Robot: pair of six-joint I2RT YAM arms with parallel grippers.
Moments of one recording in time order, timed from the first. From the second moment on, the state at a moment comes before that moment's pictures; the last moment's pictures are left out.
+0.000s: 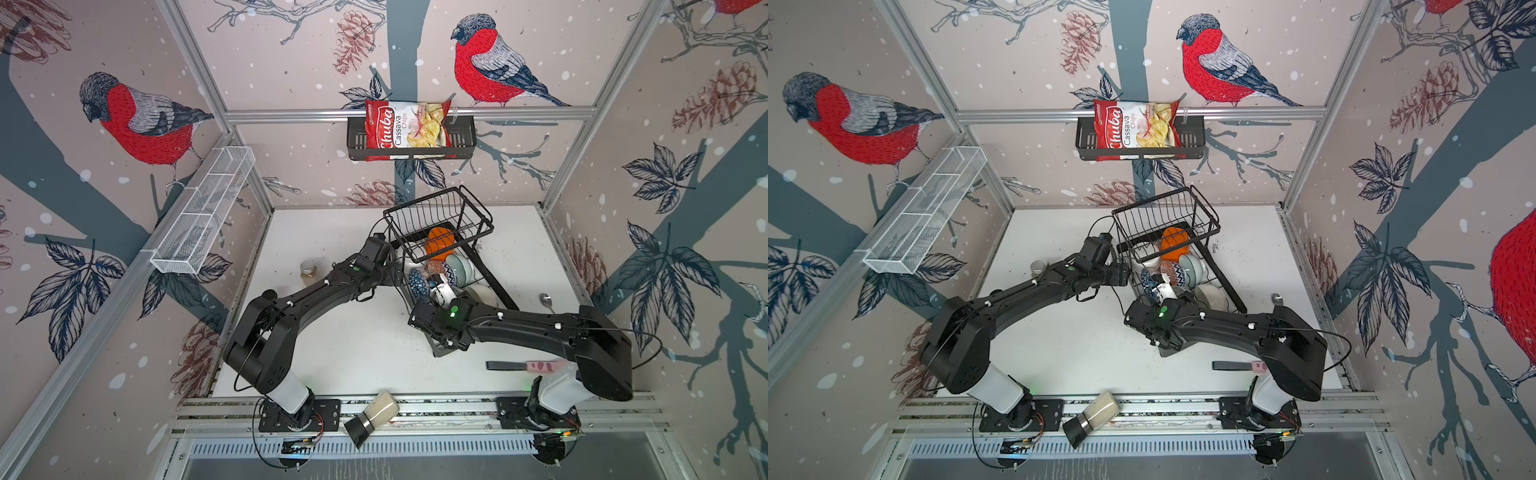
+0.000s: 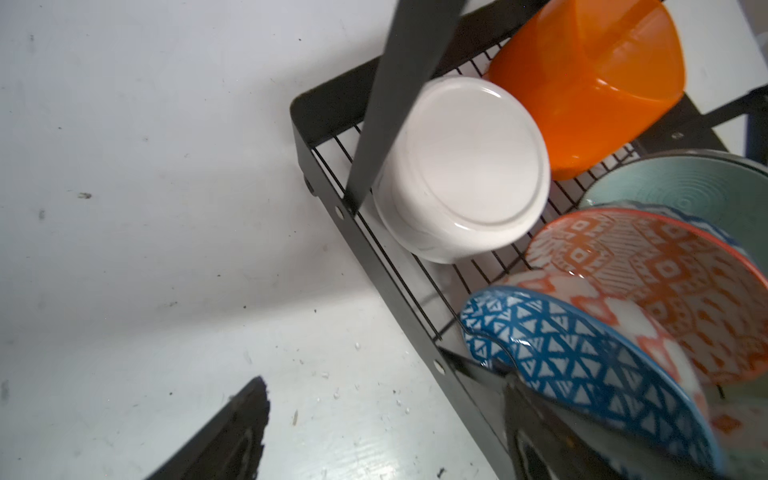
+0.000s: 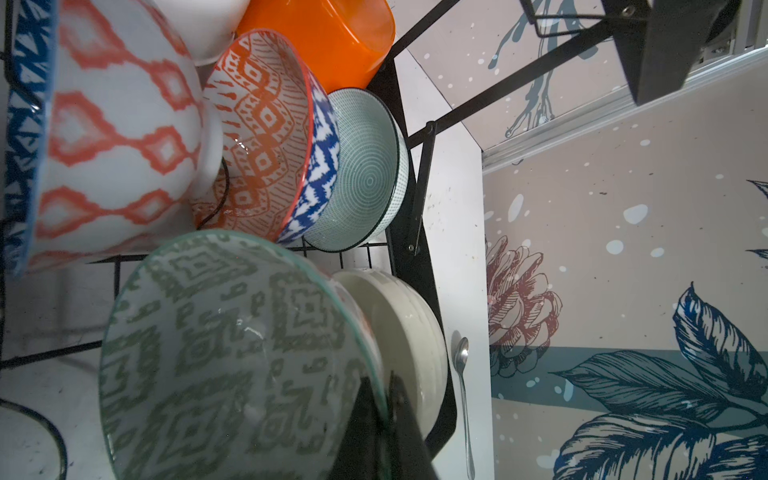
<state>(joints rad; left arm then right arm) -0.58 1.58 1.06 -0.33 -0.05 -0.42 1.16 1.57 1.04 -0.98 1.05 0.52</state>
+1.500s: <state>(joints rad) -0.58 1.68 1.15 -0.35 -0.08 -0.39 1.14 1.62 1.08 -0.99 1.05 0.50</state>
